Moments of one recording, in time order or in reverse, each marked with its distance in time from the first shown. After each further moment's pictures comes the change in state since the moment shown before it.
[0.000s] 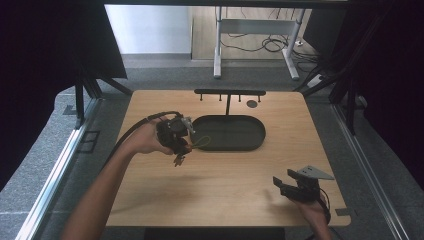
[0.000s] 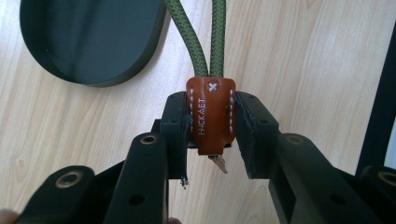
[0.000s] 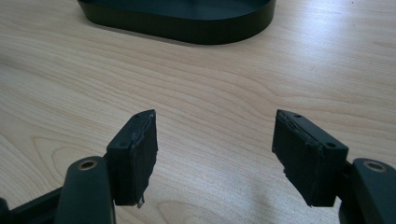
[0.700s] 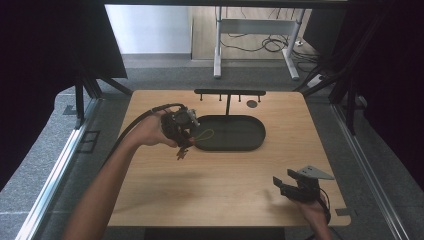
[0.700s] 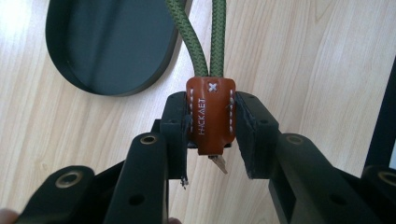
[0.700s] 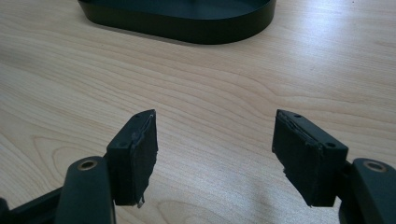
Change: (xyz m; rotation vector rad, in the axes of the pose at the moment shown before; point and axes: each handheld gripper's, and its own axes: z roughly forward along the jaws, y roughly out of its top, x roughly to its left) left arm 0.011 0.020 -0.010 0.022 0.016 0.008; right arm -0.001 0.000 0.000 -0.001 0.001 -0.001
